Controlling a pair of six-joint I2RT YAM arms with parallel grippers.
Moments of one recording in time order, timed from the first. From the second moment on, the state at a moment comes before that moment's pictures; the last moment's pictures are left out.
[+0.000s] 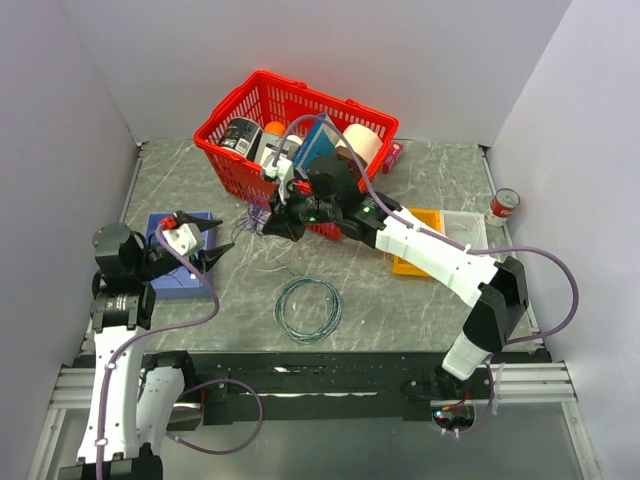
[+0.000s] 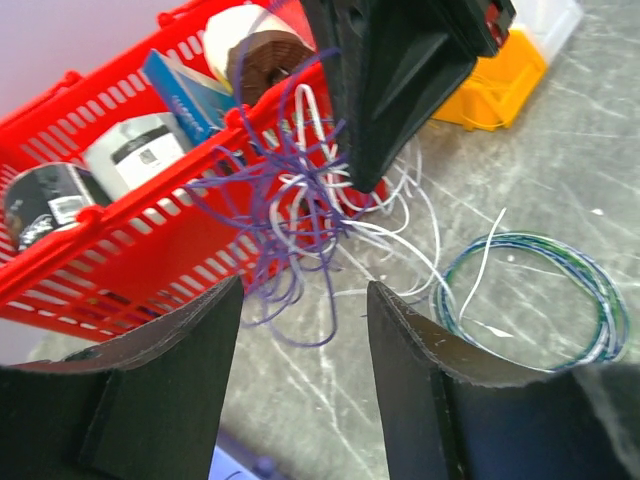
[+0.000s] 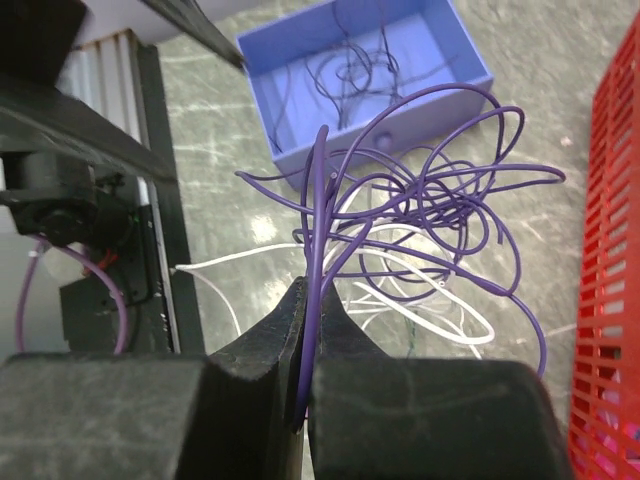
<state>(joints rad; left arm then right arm) 0.11 0.67 0.76 -0.23 1.07 0.48 0.84 1.63 1.55 -0.35 -0.47 -0.05</state>
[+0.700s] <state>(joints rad) 0.07 0.67 0.76 -0.26 1.05 0.49 0.87 1.63 1.58 -0.35 -0.50 -0.04</state>
